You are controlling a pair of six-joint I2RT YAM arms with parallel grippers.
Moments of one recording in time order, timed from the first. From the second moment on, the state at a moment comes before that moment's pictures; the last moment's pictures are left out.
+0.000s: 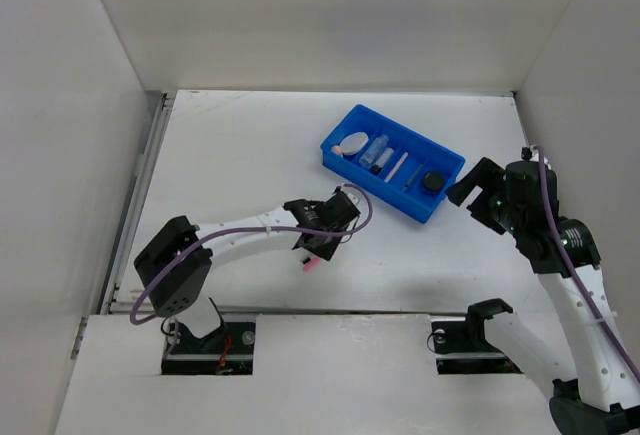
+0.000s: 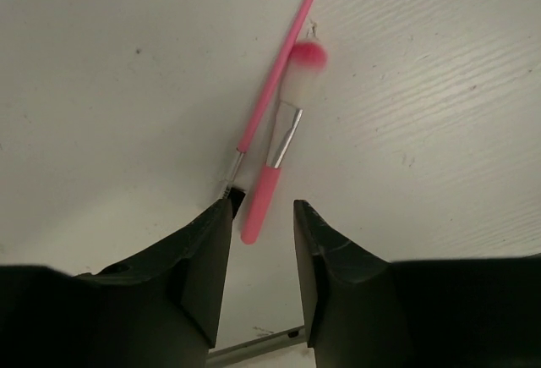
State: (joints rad) left arm -1.00 1.58 1.06 -0.67 -0.25 -0.40; right arm 0.23 0.77 1.10 -0.96 0.13 0.75
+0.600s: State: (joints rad) left arm -1.01 1.73 1.05 -0.64 -0.21 -0.42; right arm 0.23 0.77 1.10 -0.95 0.13 0.75
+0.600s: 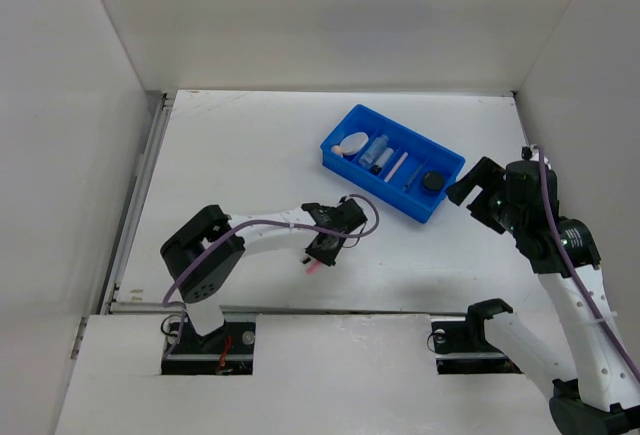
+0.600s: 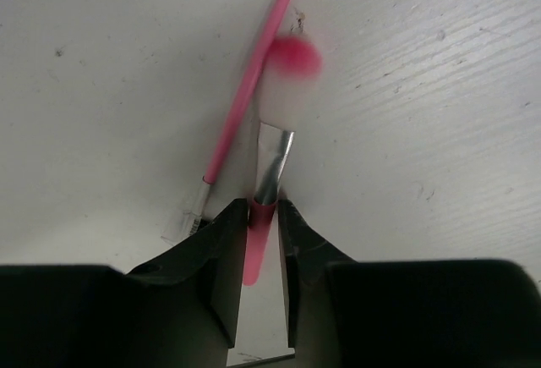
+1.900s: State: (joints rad) left arm -0.86 2.44 2.42 -0.70 0.06 -0.11; right arm 0.23 0.77 1.10 -0.95 0.15 0.75
